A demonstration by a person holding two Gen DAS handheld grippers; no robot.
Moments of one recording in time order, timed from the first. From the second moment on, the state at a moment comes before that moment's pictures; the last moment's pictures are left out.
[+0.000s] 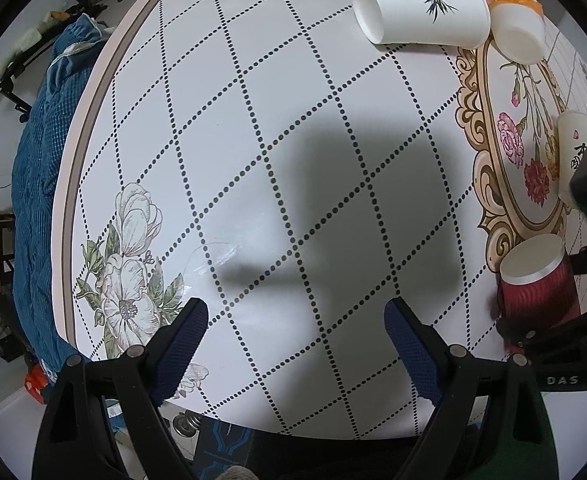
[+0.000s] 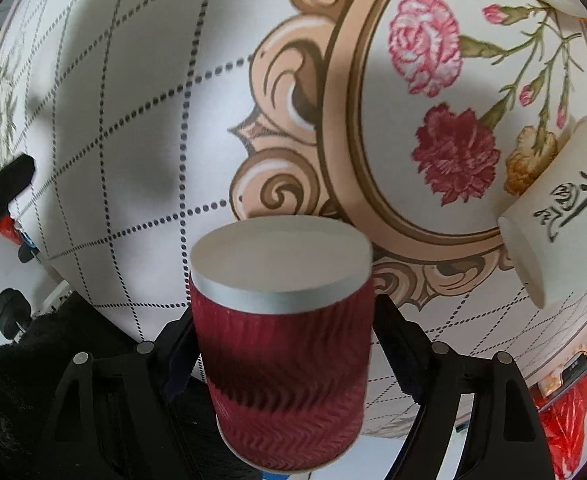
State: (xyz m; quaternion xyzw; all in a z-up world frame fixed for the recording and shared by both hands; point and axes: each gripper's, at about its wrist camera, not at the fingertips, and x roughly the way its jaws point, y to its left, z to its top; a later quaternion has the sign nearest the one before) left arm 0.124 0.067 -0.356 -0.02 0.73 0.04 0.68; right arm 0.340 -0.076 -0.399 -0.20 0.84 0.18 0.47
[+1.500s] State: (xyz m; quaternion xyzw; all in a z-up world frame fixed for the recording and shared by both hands) left arm 0.158 0.084 -0.390 -0.02 0.75 0.03 0.66; right arm 0.384 -0.154 -0.263 -0.01 0.49 0.10 0.86
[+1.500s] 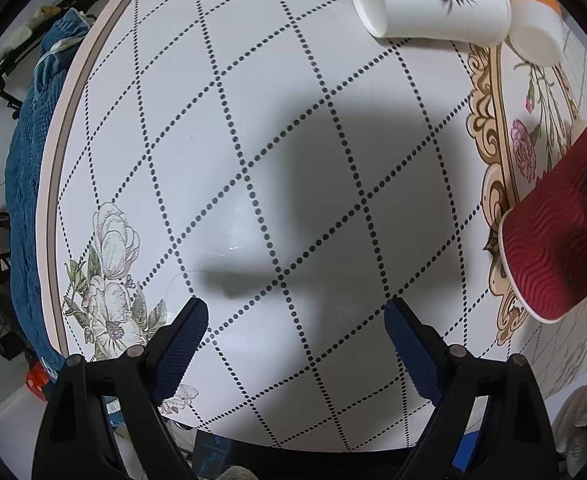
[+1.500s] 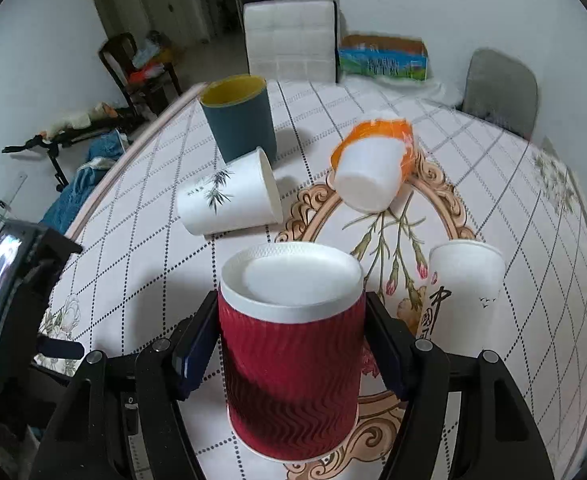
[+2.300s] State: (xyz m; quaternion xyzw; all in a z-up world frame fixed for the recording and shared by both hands) left arm 0.081 0.028 -0.314 0.06 0.68 -0.01 0.73; right arm 0.297 -0.199 -0.221 0.04 0.58 -0.02 0.82
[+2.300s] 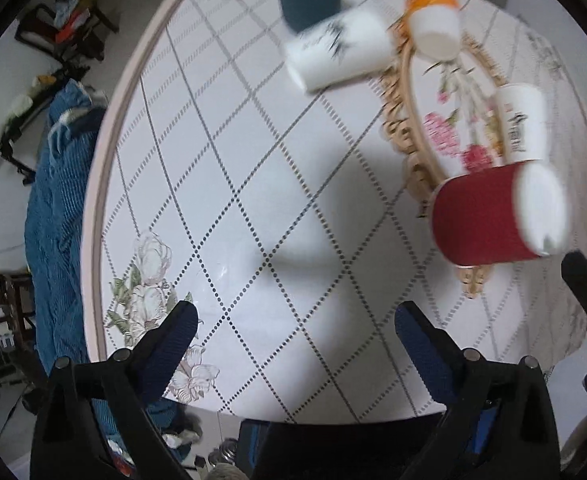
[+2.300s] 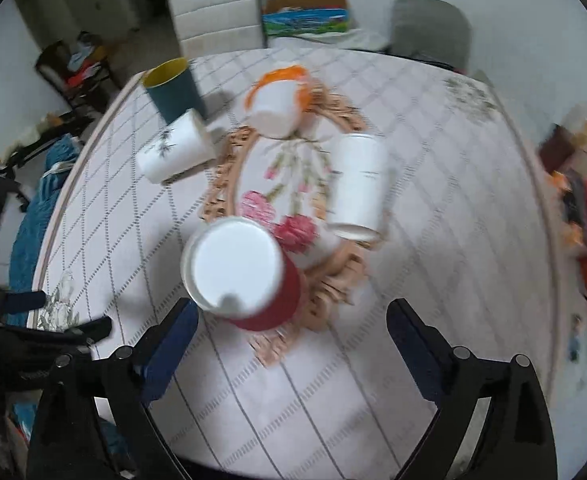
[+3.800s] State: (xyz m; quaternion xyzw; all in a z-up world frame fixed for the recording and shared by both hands) left arm -0.032 -0.020 -0.011 0.00 0.52 -0.02 0.86; right arm 0.161 -0.265 0.081 0.05 0.50 -0.03 0.86
